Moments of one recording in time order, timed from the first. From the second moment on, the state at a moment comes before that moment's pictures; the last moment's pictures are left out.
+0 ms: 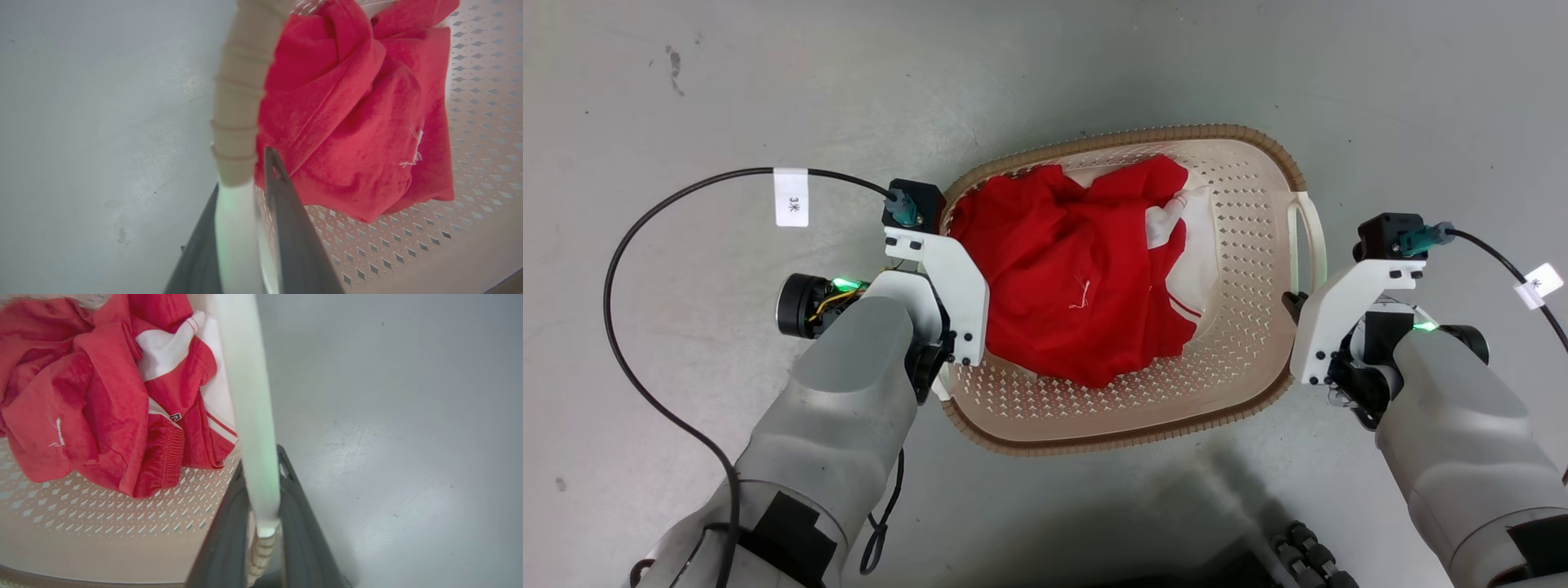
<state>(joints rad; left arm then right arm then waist) -0.99 0.06 -0.69 1.22 -0.62 -0.03 0.15 -0.89 -0.10 0.17 1.29 0.38 0.13 0.13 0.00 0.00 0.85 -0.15</state>
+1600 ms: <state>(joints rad) -0.79 0.11 -0.74 1.29 -0.88 -0.09 0.48 -0.74 -0.10 0.41 1.26 0.65 0.13 0.69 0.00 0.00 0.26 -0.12</state>
